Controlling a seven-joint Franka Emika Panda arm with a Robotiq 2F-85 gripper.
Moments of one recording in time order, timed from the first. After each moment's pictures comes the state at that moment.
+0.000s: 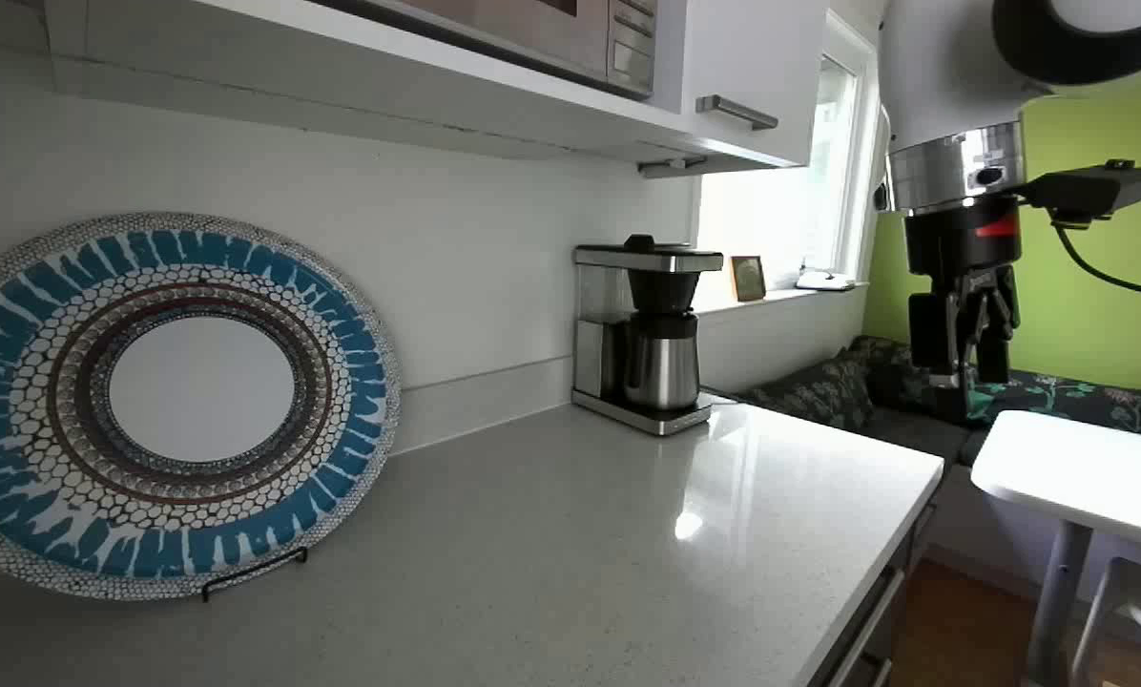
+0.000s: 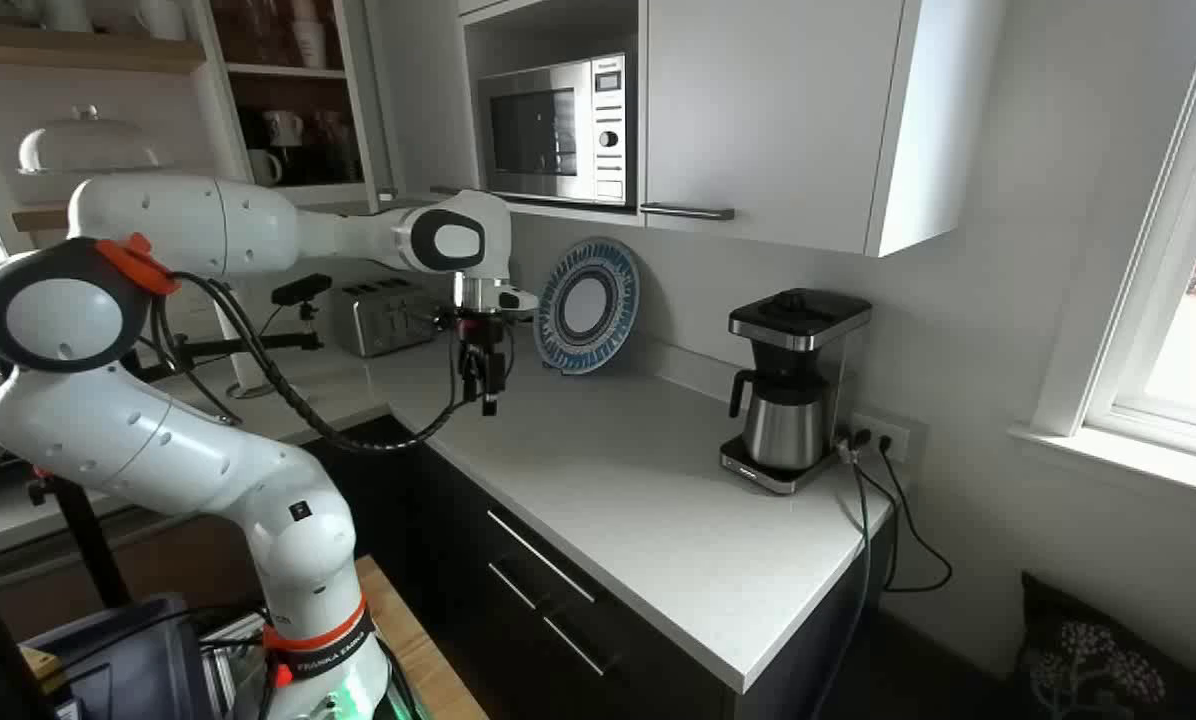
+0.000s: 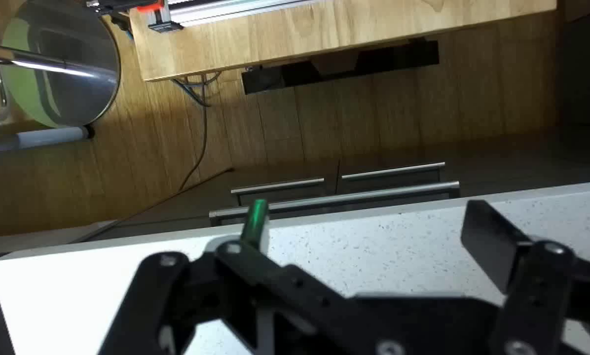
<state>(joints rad) -0.02 -0.69 0.13 -2.42 -0.03 1.54 0.22</state>
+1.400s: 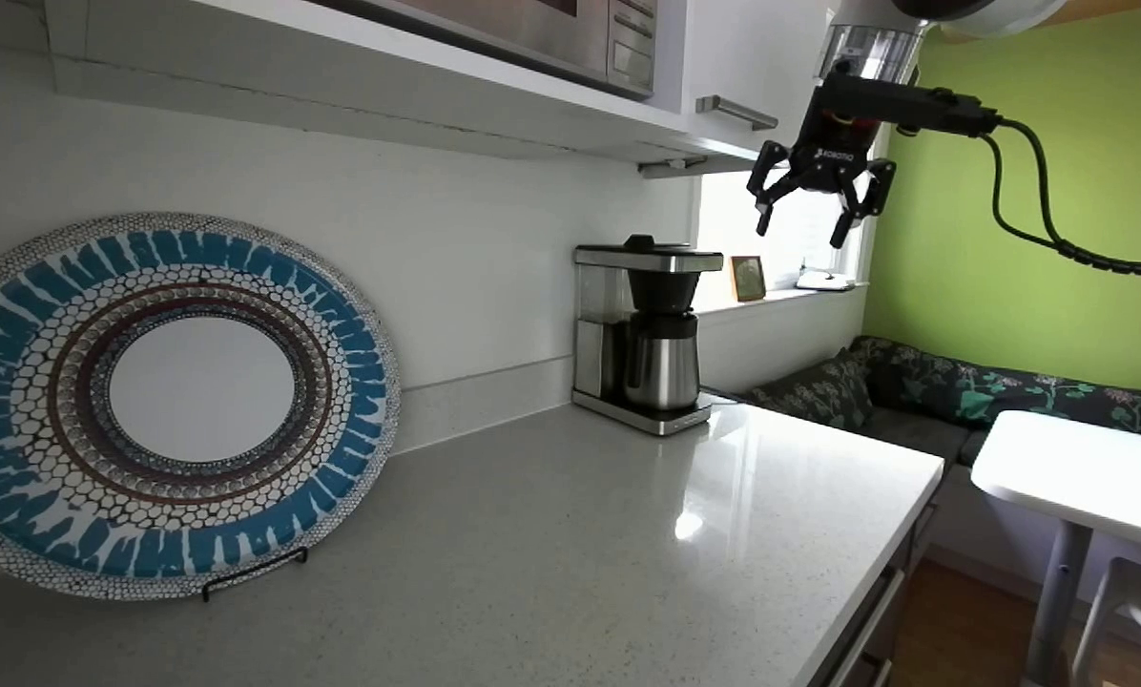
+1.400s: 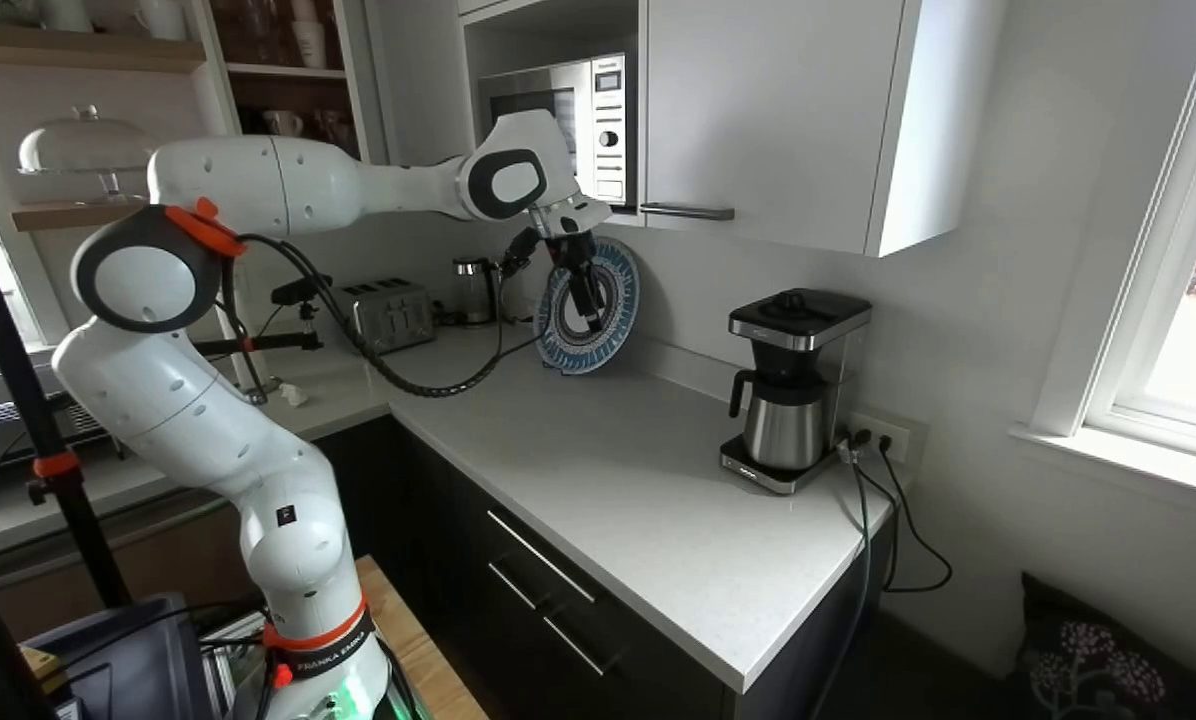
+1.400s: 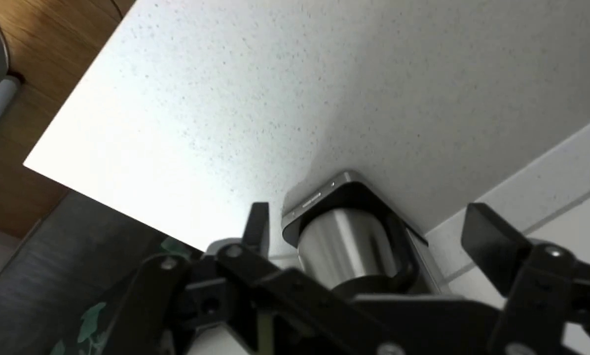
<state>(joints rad) -0.19 -0.46 0.09 -2.06 -0.07 1.94 0.69</state>
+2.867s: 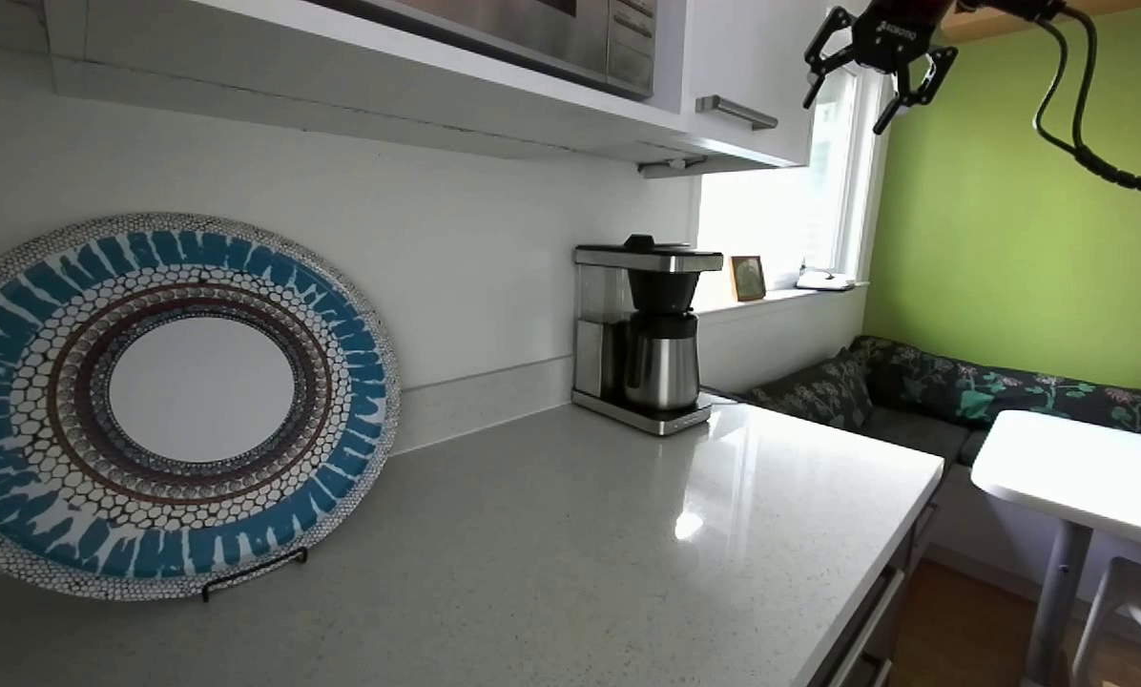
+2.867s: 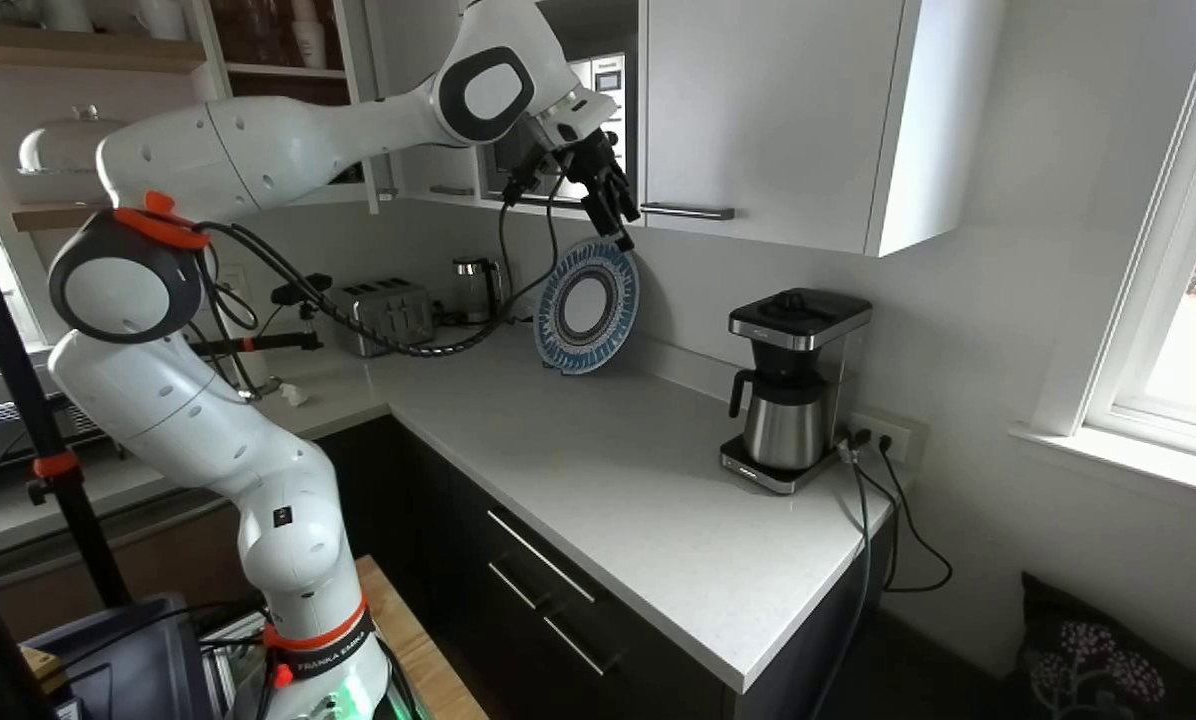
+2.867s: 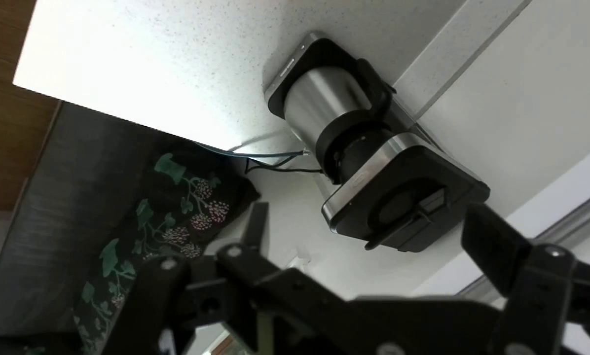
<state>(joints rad) -0.22 -0.48 -0.03 -1.80 -0.05 1.92 0.72</state>
